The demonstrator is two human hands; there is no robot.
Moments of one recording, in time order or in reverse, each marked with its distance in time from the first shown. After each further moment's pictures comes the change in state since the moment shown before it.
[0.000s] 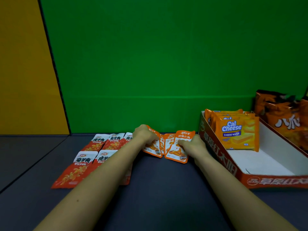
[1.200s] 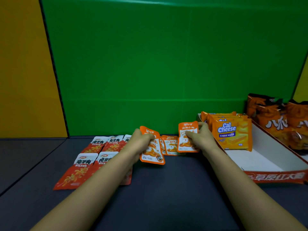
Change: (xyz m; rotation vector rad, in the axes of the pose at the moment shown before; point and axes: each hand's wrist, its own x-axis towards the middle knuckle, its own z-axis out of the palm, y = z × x) left_hand -0.046 -0.017 -0.019 -0.603 -0.184 0.057; right_hand -0.020 -0.028 -0.039 0.052 0.090 -0.153
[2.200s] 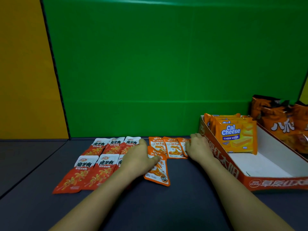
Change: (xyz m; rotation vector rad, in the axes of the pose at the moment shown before) left_hand -0.026 -0.021 -0.002 0.926 0.101 0.220; right_hand 0.001 0.018 0.018 -0.747 -0.050 -0.214
